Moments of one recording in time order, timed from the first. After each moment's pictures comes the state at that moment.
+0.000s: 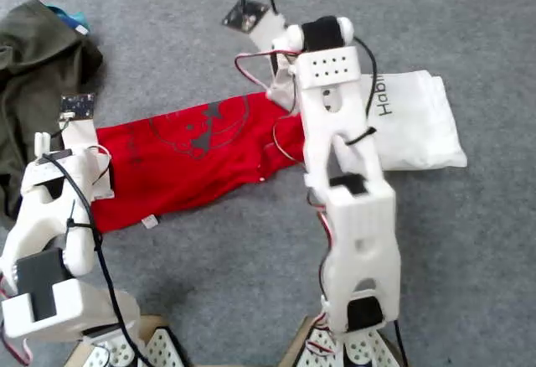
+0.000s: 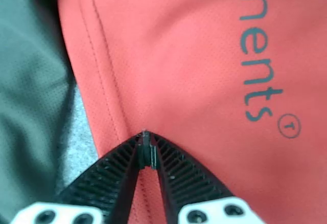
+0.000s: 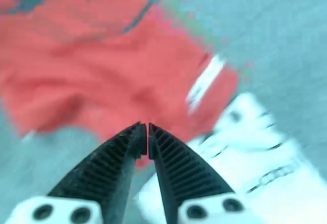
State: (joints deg) left arm -24.3 -2.9 43.0 40.7 -12.7; right arm -12.8 37.5 -50.9 101.1 41.5
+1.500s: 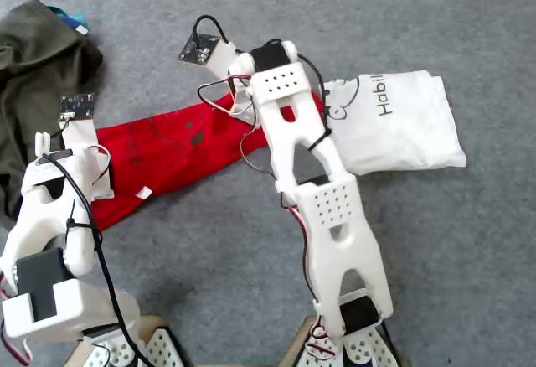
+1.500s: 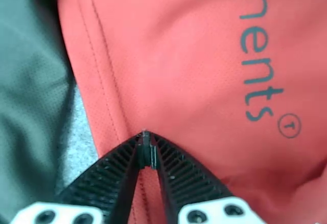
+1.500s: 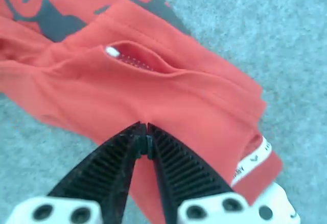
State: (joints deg) left arm -24.3 -2.9 43.0 40.7 -12.7; right arm -20.7 57.5 -62.1 89.4 43.6
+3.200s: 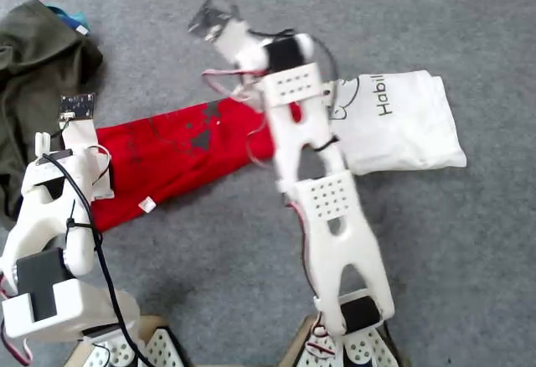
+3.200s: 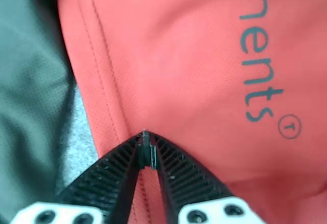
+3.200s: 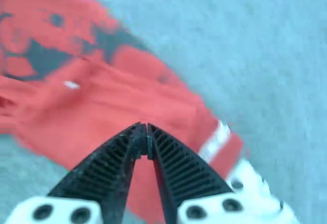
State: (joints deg) left arm -24.3 -2.9 43.0 40.7 -12.7; right arm -17.1 63.3 -88.0 100.8 36.8
